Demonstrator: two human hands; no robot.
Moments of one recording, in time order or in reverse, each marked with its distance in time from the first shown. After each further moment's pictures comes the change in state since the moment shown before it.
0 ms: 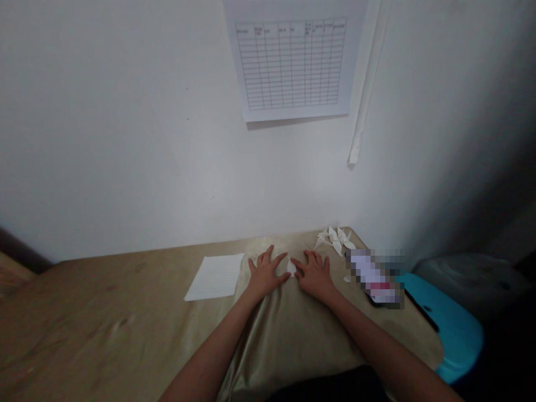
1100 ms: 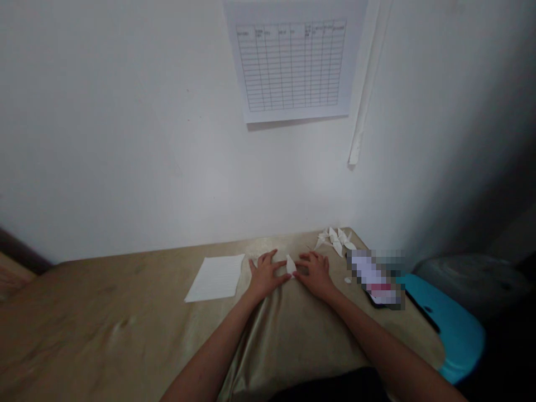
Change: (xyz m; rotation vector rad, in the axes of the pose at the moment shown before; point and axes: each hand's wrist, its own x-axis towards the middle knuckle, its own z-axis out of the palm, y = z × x) left_hand 0.002 -0.006 0.004 -0.086 0.018 0.024; right_hand 0.007 0.011 0.006 0.260 0.099 -0.026
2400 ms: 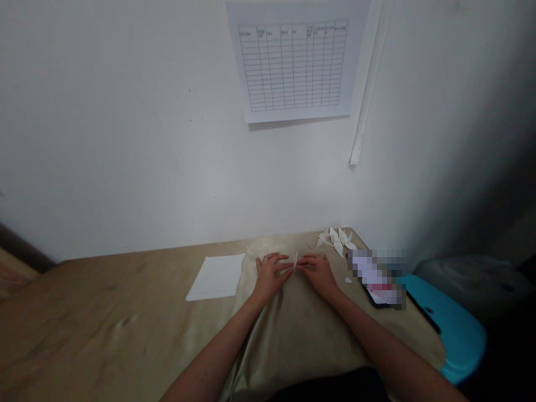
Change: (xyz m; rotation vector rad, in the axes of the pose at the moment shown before) left_hand -0.003 0.009 0.009 -0.230 0.236 0.142; right_hand 0.007 0.013 0.002 0.299 0.137 -0.035
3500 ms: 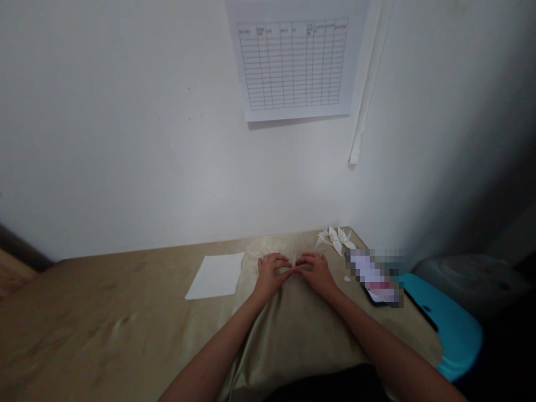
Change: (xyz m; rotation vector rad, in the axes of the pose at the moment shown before) left_hand 0.001 0.004 0.001 -0.134 0.042 -0.026; right_hand -0.003 -0.005 -0.001 0.020 -0.009 0.004
